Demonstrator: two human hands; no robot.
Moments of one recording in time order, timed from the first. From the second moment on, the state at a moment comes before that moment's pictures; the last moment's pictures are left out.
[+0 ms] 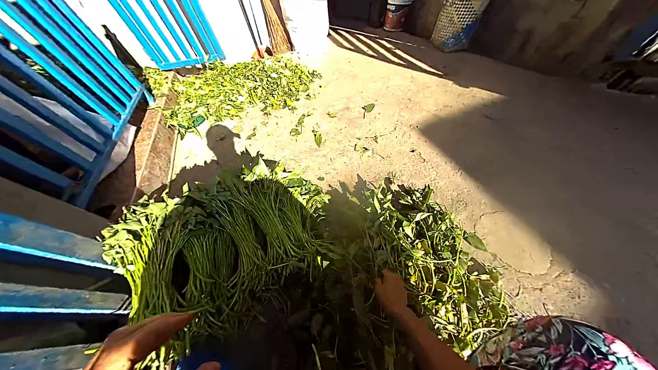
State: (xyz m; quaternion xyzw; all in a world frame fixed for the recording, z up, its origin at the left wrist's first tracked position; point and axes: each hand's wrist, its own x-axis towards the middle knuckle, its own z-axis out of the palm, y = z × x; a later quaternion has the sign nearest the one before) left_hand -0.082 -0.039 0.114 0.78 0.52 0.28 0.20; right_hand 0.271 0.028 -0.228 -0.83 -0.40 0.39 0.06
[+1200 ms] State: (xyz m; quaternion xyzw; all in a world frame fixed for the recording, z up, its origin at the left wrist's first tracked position) left_hand 0.026 0.061 0.042 0.74 0.29 0.46 0.39; right_hand 0.152 -0.027 -0.067 -0.50 -0.39 0.43 0.64
